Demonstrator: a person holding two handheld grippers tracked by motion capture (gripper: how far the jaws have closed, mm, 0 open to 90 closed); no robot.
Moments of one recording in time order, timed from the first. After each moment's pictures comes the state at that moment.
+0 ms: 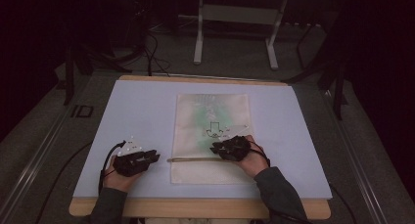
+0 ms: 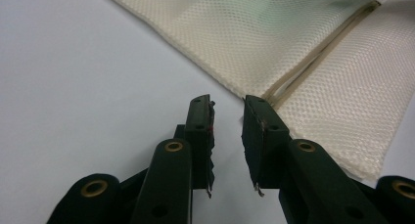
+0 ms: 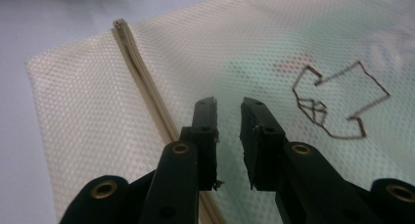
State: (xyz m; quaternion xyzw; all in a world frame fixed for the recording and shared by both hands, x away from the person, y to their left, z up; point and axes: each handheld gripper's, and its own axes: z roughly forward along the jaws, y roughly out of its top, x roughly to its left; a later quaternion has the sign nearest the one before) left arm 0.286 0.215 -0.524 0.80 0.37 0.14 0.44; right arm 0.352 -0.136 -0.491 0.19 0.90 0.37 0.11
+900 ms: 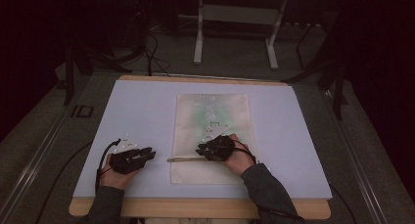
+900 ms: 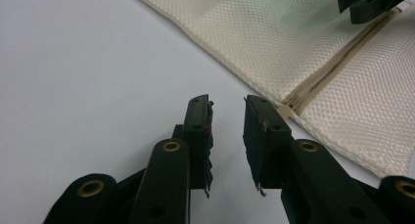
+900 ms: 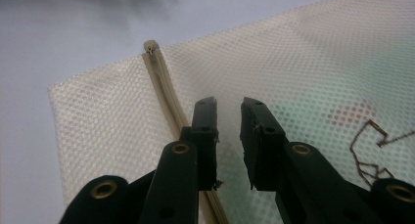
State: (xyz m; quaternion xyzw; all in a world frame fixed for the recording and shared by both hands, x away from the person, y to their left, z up) left arm 0.291 0.226 -0.525 0.80 0.39 0.15 0.44; right arm 0.353 -0.093 -0.493 0.15 0.91 0.36 0.09
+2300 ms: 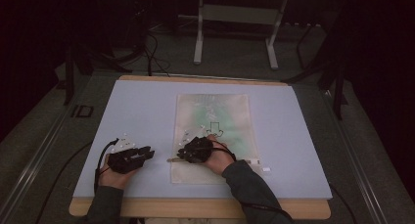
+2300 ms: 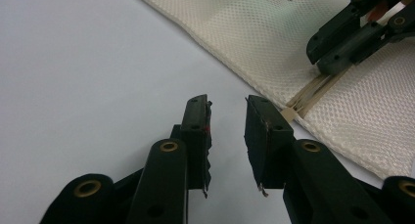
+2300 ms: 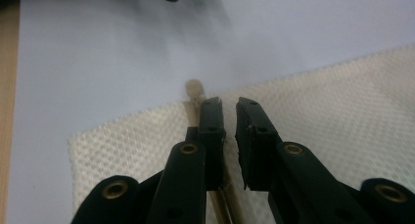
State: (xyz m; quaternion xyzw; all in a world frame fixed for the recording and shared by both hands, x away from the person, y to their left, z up) left arm 0.291 0.230 -0.524 0.79 0.39 0.15 0.44; right arm 0.352 -0.032 -0.504 0.10 0.93 0.35 0.06
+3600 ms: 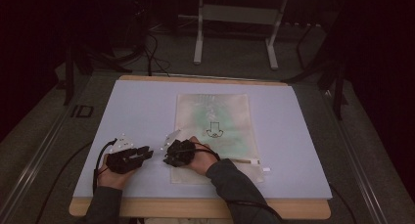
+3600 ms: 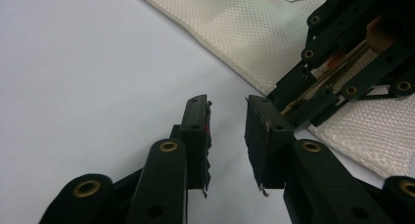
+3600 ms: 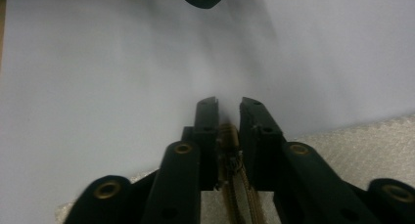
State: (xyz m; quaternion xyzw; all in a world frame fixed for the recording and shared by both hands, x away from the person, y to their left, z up) left arm 0.290 0.233 -0.523 0.79 0.39 0.16 0.44; right arm 0.351 0.018 -0.522 0.07 0.95 0.31 0.04
